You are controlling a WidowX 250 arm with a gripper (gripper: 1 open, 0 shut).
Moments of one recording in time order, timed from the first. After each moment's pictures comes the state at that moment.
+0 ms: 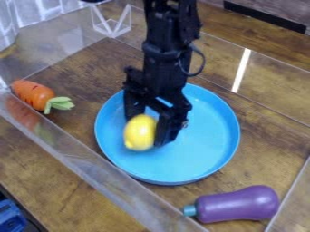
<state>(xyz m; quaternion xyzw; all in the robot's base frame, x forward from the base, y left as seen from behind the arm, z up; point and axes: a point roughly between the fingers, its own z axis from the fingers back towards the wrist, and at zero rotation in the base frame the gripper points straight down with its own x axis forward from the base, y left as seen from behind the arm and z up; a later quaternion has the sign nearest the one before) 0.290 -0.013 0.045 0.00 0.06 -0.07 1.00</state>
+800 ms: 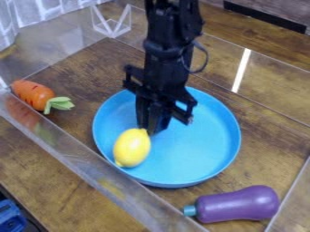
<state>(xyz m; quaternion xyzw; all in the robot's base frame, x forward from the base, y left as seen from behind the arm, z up) 0.295 -0.014 0.063 0.01 0.06 -0.06 1.00</state>
